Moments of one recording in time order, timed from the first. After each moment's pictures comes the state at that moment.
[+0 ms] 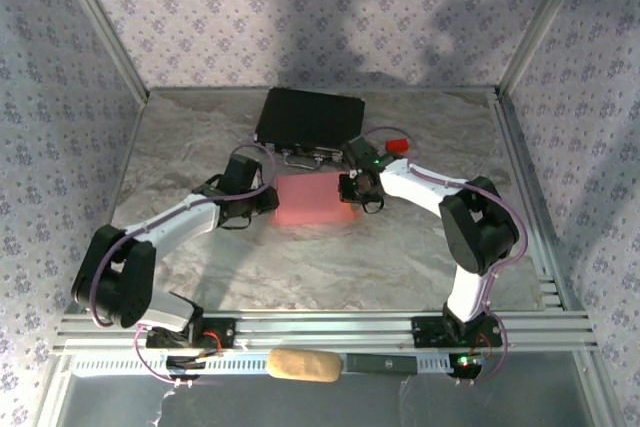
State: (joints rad) left arm -0.47 1.42 0.79 -0.32 0.10 -0.64; right arm 0.59 1.80 1.21 -0.57 -0.04 0.57
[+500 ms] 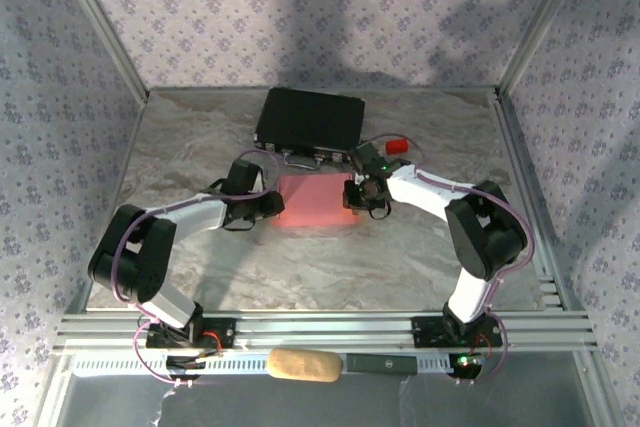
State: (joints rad) left arm -0.44 1.56 0.73 -0.11 0.24 -0.65; right arm 0.57 1.75 1.11 -0.51 -0.11 0.54
